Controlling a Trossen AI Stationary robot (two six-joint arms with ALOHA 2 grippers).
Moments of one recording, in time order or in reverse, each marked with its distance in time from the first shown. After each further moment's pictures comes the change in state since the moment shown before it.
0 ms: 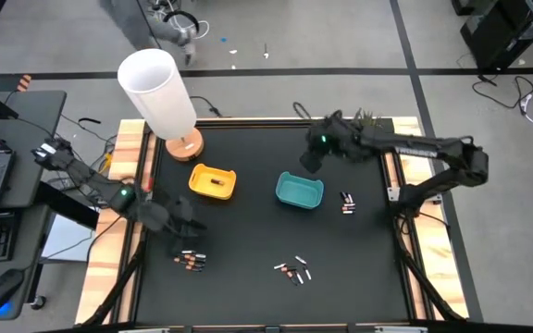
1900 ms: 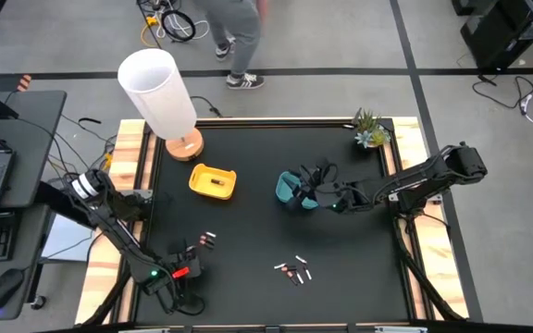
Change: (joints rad) left arm -0.387 0.846 0.311 -0.286 -0.102 -0.610; right arm 0.453 0.068 -0.306 0.826 0.420 0.050
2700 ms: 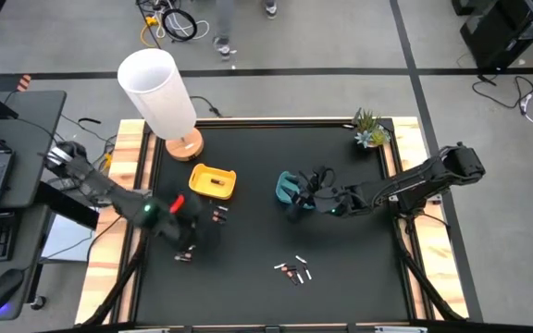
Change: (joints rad) left arm 0.437 -0.504 -0.072 -0.252 -0.374 0.293; right arm 0.031 0.038 0.000 0.006 -0.052 0.039
